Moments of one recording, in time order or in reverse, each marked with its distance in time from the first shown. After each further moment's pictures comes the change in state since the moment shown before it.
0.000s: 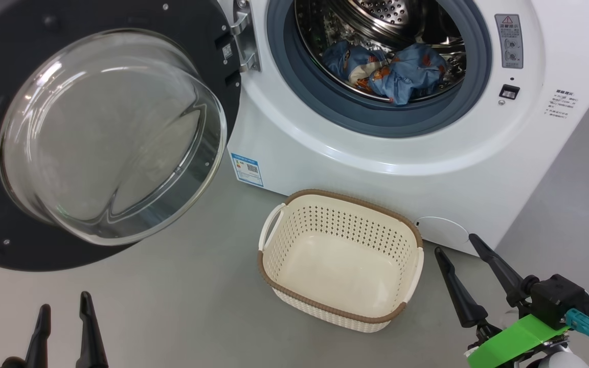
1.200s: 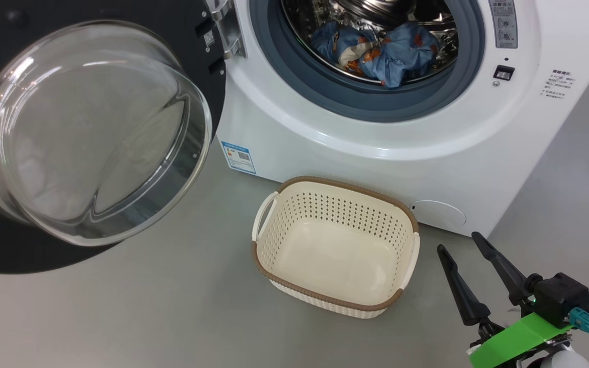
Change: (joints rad) left arm -0.339 0.190 0.296 -0.042 -0.312 -0.057 0.000; right arm 0.000 0.000 -0.007 -0.004 0.007 0.000 0.000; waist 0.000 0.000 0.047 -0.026
